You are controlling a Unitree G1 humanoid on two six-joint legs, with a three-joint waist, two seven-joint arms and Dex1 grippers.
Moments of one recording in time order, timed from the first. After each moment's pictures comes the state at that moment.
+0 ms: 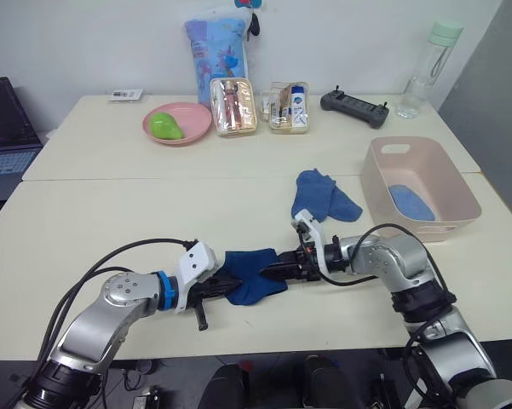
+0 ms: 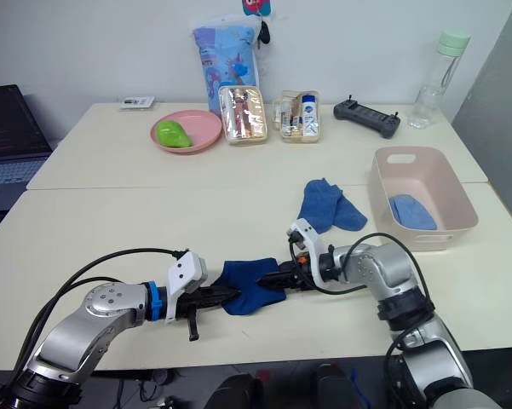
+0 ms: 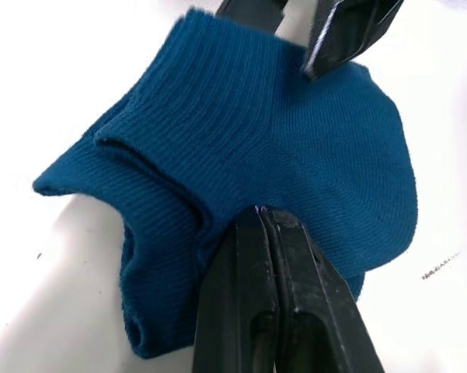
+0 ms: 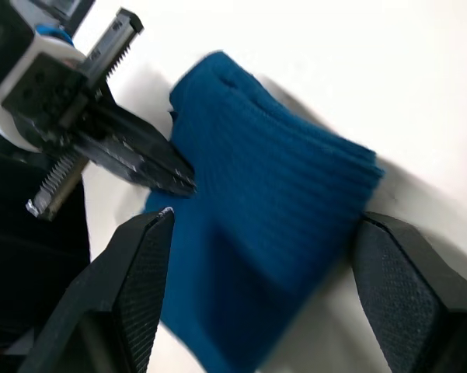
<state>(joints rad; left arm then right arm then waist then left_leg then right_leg) -0.07 0.74 -0.13 -0.29 -0.35 0.47 -0.95 -0.62 -0.28 0.25 0.05 0.57 1.18 0.77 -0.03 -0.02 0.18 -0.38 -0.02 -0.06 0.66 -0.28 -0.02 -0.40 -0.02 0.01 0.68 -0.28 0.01</state>
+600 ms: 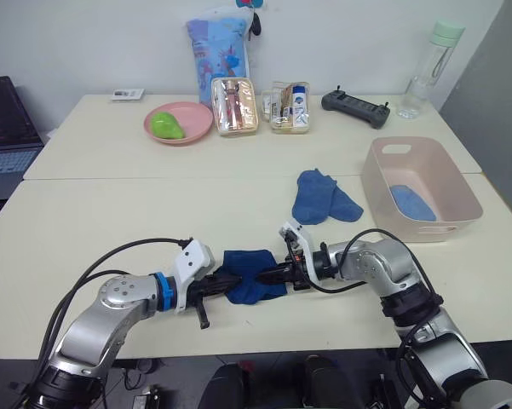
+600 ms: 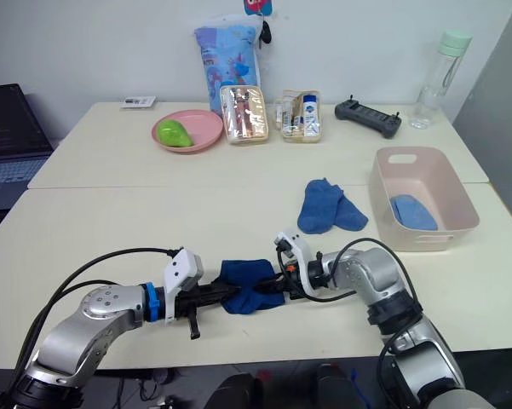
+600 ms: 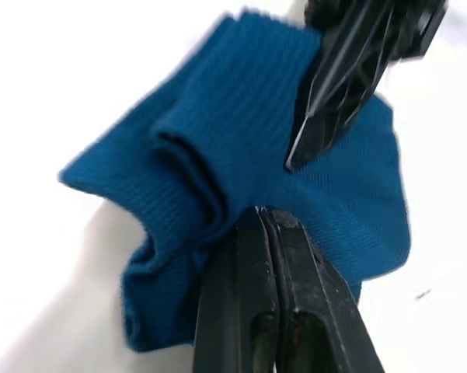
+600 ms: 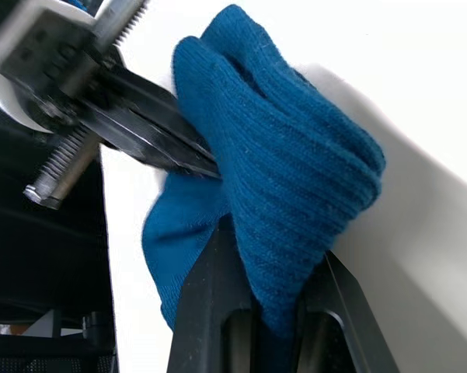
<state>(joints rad) -0.05 0.70 -0.03 -0.35 -0.47 0.51 -0.93 -0.60 -0.31 0.27 0.02 0.57 1.16 0.79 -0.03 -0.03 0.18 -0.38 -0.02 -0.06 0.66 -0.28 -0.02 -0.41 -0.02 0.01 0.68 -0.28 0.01</state>
